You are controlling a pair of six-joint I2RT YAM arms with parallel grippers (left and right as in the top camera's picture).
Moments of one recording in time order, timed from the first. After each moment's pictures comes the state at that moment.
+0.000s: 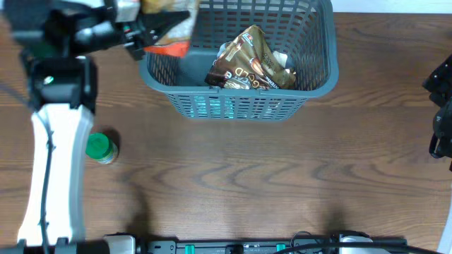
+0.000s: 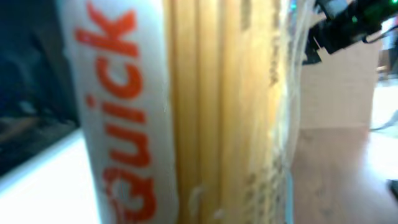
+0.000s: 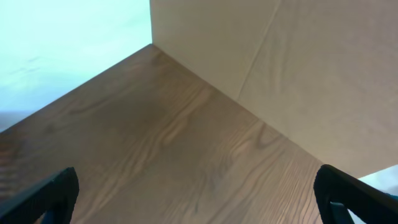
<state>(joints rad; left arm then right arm) -0.01 1.52 1.57 0.18 1.31 0.00 -0.06 1.32 2.00 -1.41 0.73 0.44</state>
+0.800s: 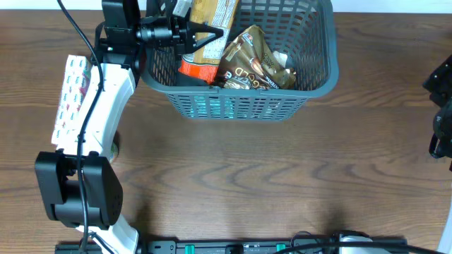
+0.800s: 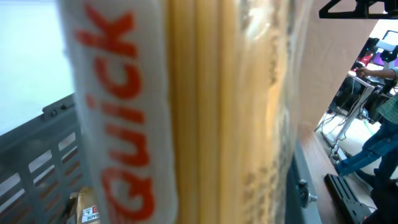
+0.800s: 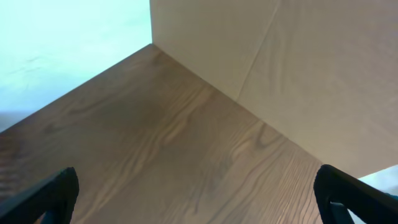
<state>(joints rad) -0.11 1.82 1.57 0.05 1.32 0.01 -0.07 1.32 2.00 -1.41 0.73 0.44</state>
